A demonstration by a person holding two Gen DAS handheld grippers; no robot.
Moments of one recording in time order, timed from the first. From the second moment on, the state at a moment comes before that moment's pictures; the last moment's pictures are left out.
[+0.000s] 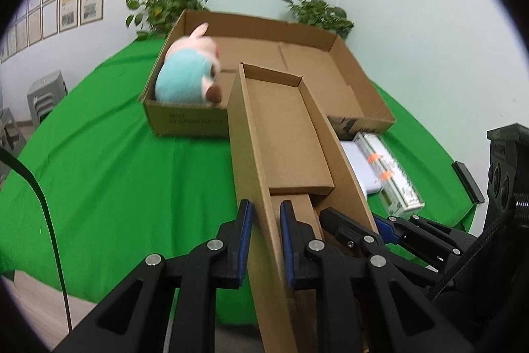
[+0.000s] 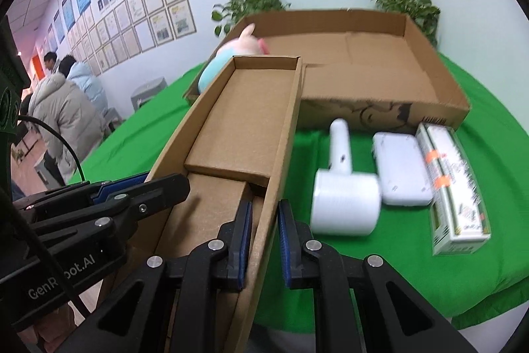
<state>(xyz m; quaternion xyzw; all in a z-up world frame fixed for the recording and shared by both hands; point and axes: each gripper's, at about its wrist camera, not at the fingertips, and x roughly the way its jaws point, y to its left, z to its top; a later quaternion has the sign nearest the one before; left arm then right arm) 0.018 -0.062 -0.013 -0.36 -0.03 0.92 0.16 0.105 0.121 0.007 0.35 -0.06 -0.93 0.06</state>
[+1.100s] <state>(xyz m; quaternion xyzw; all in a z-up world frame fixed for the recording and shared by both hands) -0.167 -0.005 0.152 -0.21 0.03 0.96 0.20 -0.067 0.200 0.218 0.19 -0.03 -0.98 -0.01</state>
